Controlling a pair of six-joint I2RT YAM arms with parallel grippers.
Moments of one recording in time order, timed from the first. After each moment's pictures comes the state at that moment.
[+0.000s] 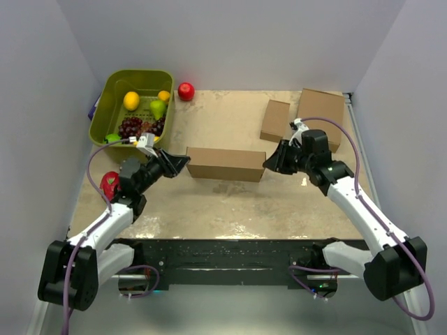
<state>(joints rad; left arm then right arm) -0.21 1.06 0.36 0.56 0.43 -0.61 0.33 1.14 0.91 -0.42 -0.28 0.50</state>
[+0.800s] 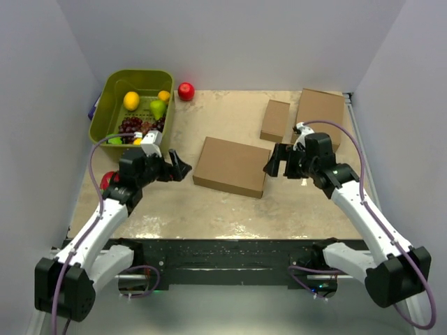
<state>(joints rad) -0.24 0.91 0.56 -0.09 0.33 -0.38 0.32 1.04 0.91 -0.58 -0.20 0.41</state>
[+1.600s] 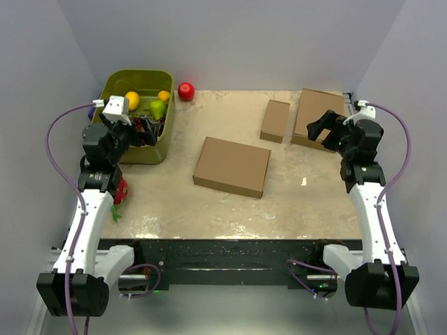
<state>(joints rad) 0.00 0.97 0.90 -0.04 0.27 -0.11 -0.09 1.04 0.96 -0.25 -0.17 0.38</state>
